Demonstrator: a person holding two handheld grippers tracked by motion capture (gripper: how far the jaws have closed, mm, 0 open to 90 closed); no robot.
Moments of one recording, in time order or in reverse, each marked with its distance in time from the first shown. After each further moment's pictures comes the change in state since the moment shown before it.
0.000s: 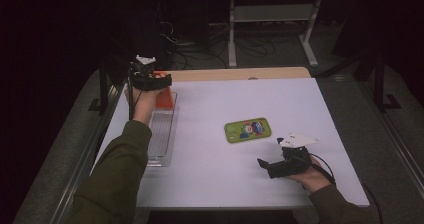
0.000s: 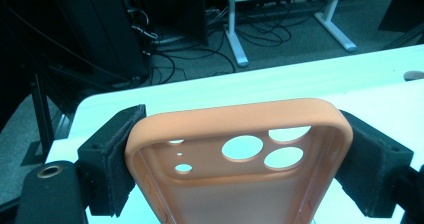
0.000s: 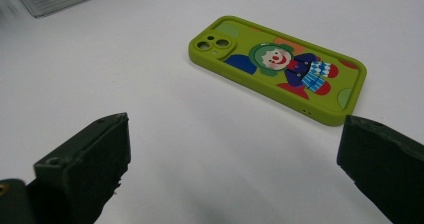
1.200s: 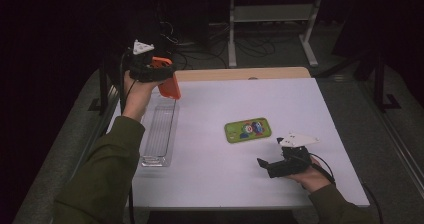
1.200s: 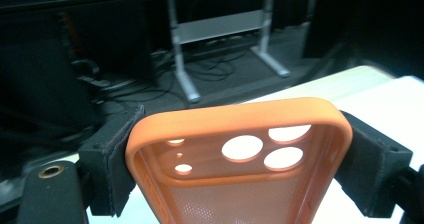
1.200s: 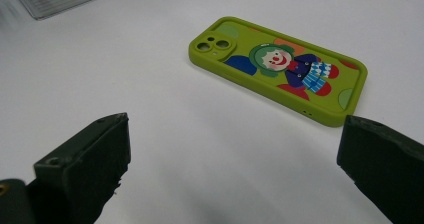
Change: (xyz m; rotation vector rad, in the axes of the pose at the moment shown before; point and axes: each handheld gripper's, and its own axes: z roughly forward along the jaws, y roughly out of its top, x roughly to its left) left arm -0.011 0.041 -0.055 -0.136 -0.187 0.075; right arm 0.000 0.001 0.001 -0.001 0.000 0.006
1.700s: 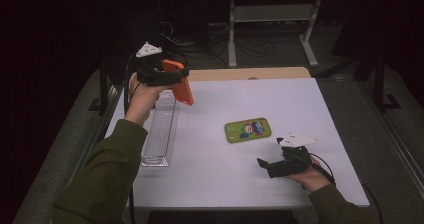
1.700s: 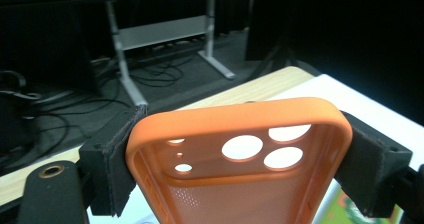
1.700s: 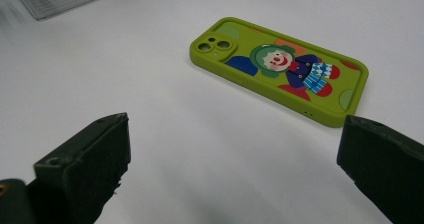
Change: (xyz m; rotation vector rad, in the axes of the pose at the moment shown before) left arm -0.023 0.003 -0.010 -0.029 -0.228 0.004; right arm 0.000 0.000 0.000 0.000 0.005 0.003
